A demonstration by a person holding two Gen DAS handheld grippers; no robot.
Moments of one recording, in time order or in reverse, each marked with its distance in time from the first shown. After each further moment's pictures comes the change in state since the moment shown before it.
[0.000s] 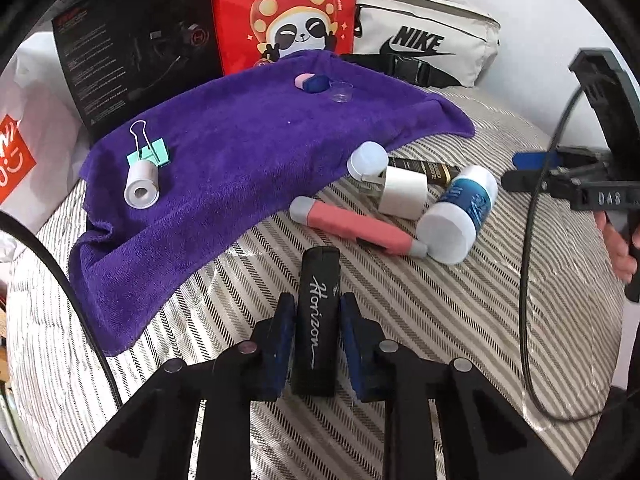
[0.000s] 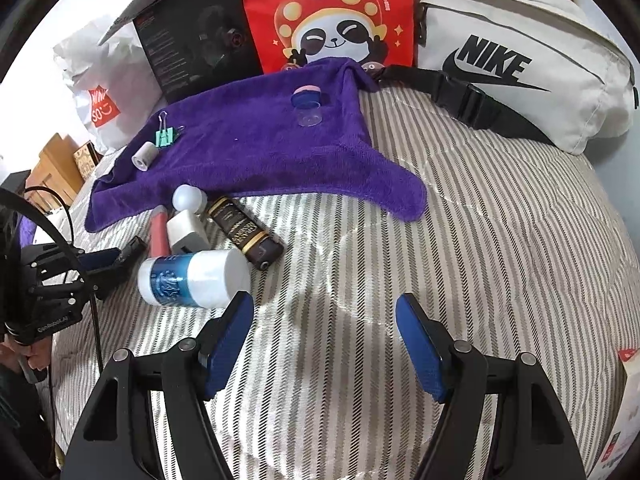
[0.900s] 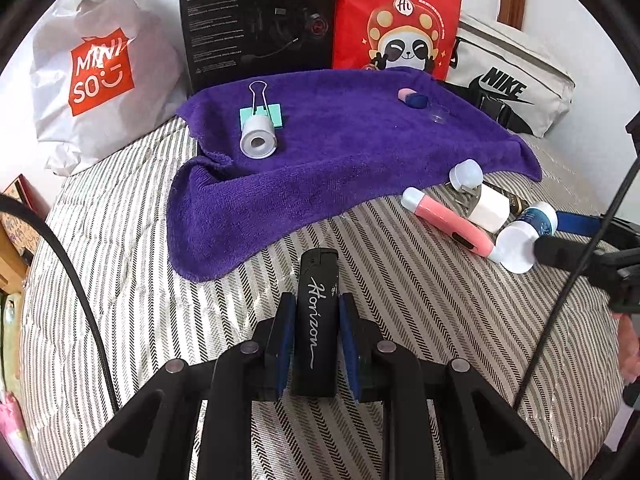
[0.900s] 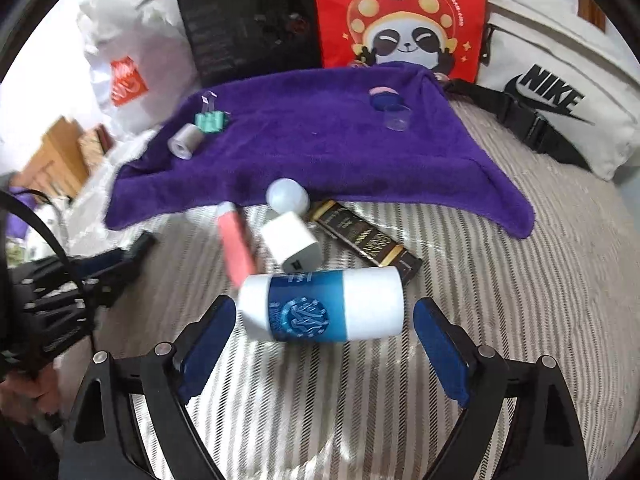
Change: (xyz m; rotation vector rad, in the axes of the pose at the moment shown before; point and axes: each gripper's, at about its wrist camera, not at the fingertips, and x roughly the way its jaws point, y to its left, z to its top) left arm -0.016 0.041 -0.031 -0.246 -0.045 0.151; right arm 0.028 0.093 0.001 -0.053 -0.013 -0.060
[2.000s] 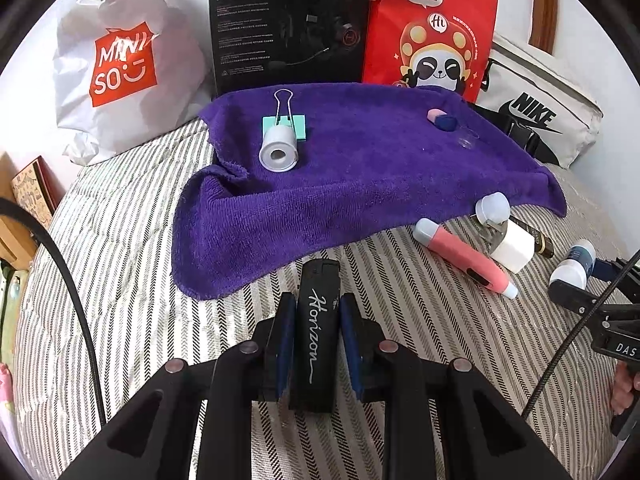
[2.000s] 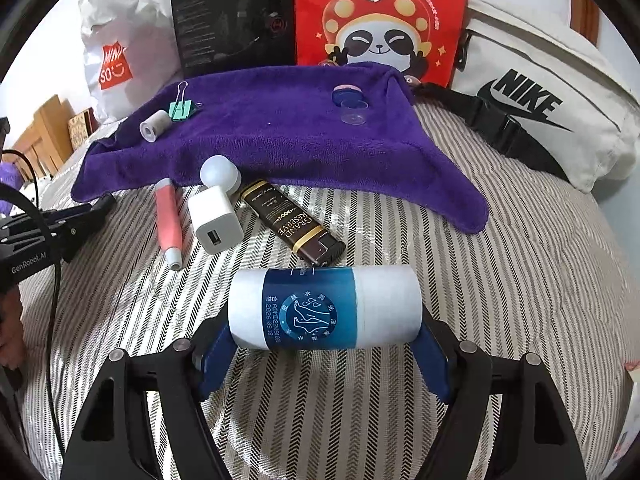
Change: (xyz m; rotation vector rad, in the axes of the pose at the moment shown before) left arm 0.009 0.000 0.009 -0.096 -0.043 0.066; right arm 0.000 -0.039 -0.017 -0.065 -0.047 -0.042
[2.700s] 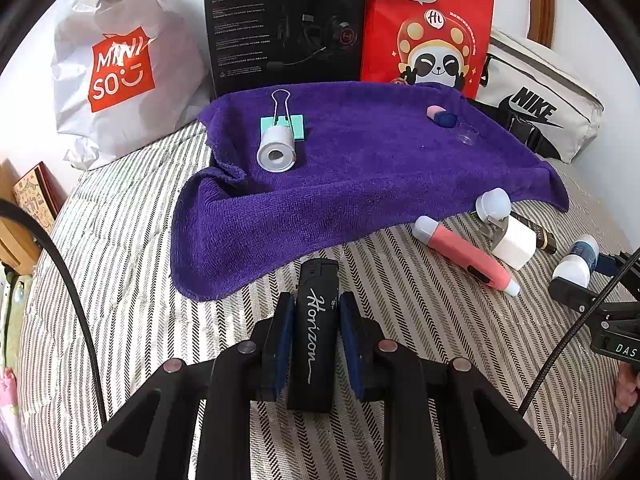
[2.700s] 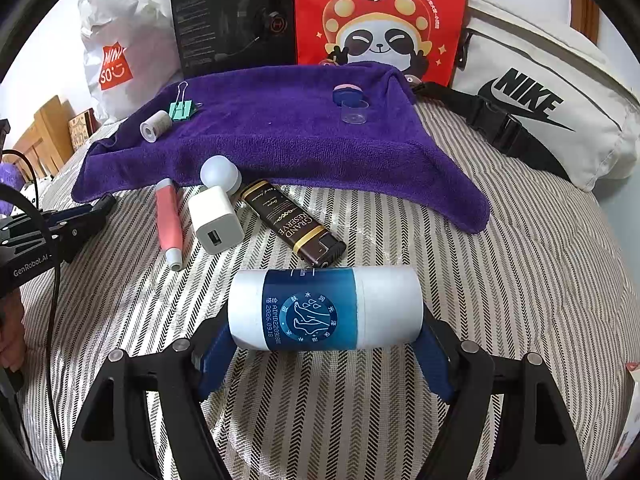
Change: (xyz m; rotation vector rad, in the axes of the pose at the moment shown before) left arm 0.002 -0.003 -0.002 0.020 -0.002 0.017; right arm 0.001 0.002 -0.001 -0.003 0.000 -0.004
